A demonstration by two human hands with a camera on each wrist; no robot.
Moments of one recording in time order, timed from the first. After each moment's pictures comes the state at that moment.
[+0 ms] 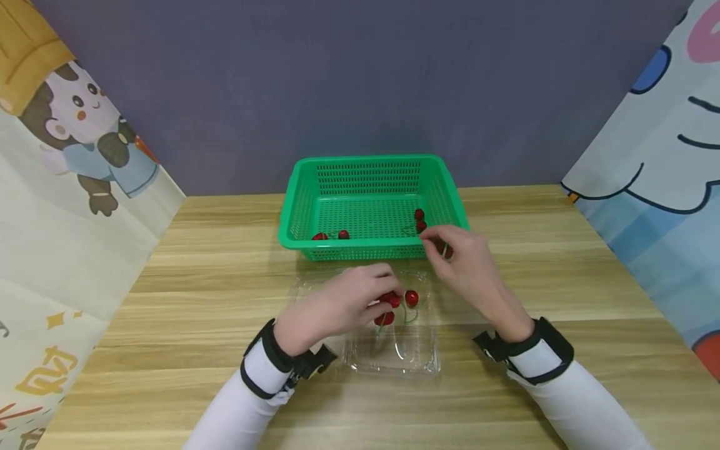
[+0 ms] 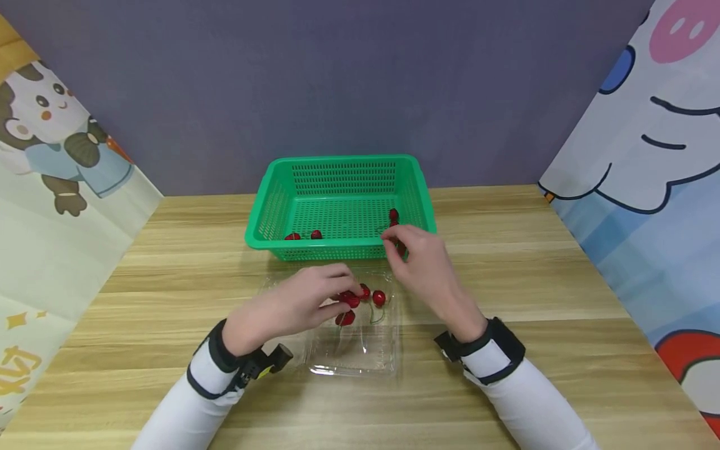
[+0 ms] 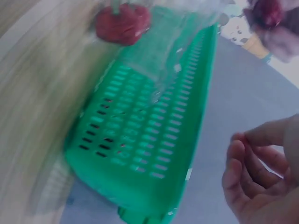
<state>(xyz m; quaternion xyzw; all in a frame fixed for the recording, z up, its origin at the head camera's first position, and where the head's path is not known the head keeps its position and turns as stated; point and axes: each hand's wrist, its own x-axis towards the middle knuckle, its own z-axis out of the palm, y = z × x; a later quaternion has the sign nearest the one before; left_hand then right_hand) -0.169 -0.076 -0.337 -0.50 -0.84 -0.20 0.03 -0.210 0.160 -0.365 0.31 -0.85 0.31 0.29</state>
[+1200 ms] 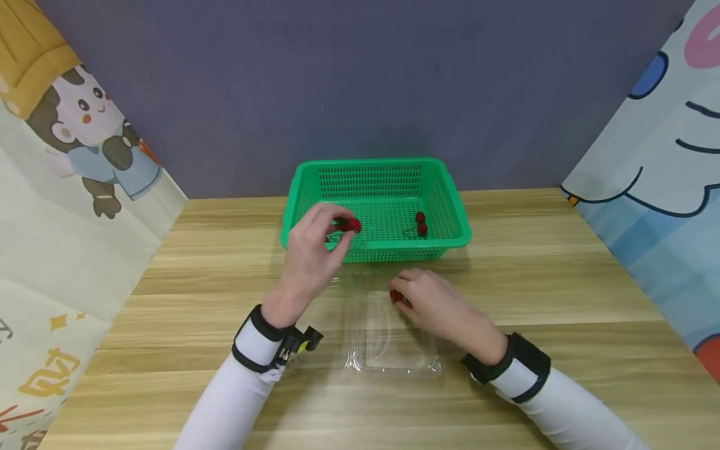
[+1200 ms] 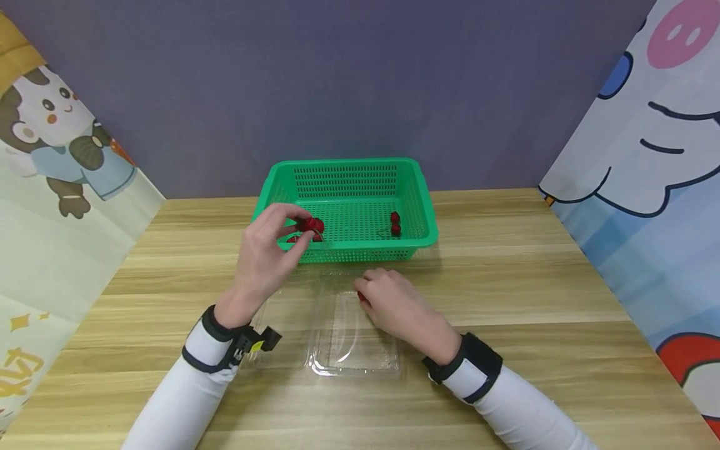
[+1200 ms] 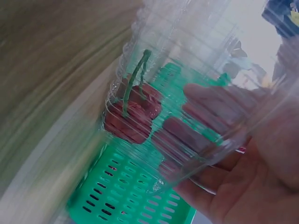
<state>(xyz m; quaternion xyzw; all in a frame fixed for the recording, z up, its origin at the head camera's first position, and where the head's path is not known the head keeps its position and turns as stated) -0.207 -0.104 -0.333 -0.32 -0.80 -0.36 0.36 -0.182 0.120 -0.390 0.37 -0.92 0.08 0.08</state>
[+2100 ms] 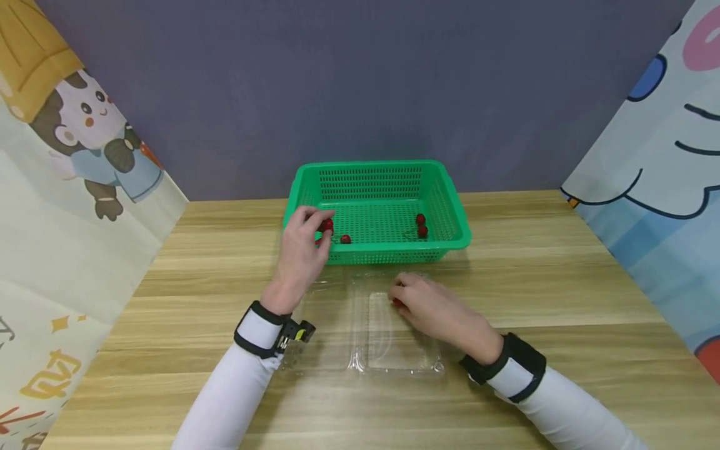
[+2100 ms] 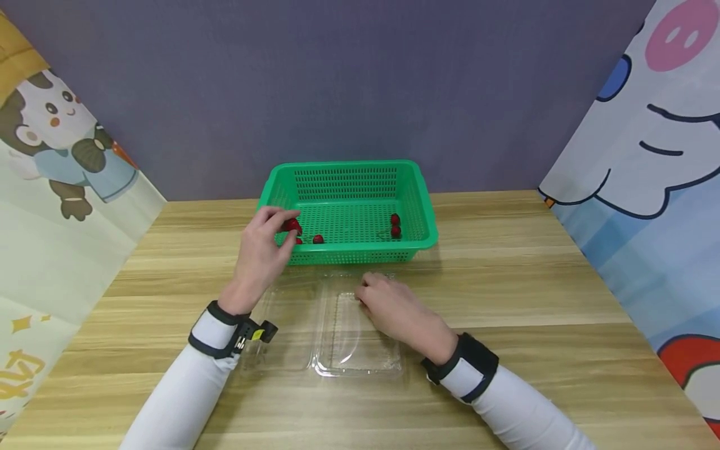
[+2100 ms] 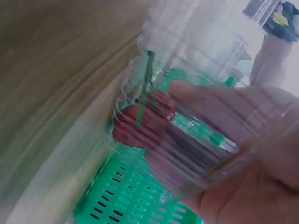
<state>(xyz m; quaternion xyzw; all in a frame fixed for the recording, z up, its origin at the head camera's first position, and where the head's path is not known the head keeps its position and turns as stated) -0.235 -0.126 -0.362 -0.22 -0.87 -0.29 0.34 -0.183 0.120 -0.399 0.38 -0.92 0.09 0.06</state>
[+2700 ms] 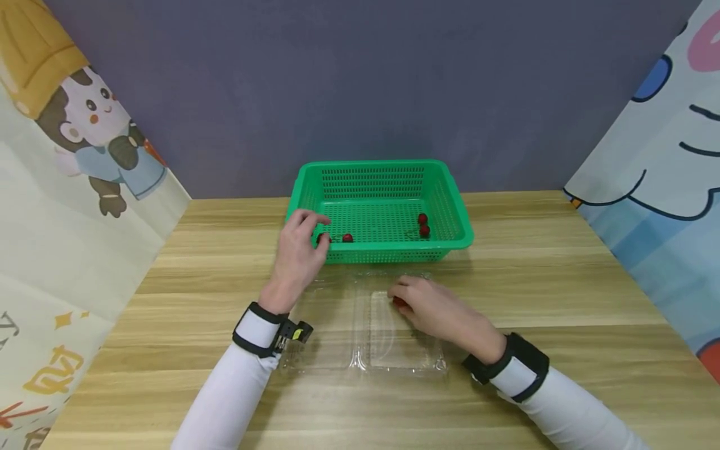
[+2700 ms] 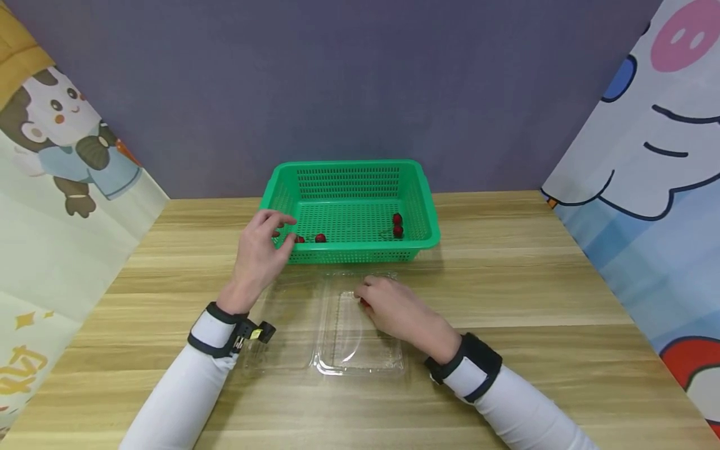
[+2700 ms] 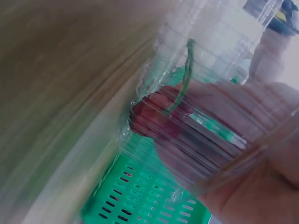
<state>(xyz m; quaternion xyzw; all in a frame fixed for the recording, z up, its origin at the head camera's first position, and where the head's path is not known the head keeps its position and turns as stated) -0.232 -0.136 -0.371 -0.19 -0.88 -0.30 0.31 -0.184 0.121 -0.401 0.39 -0.91 0.11 0.03</state>
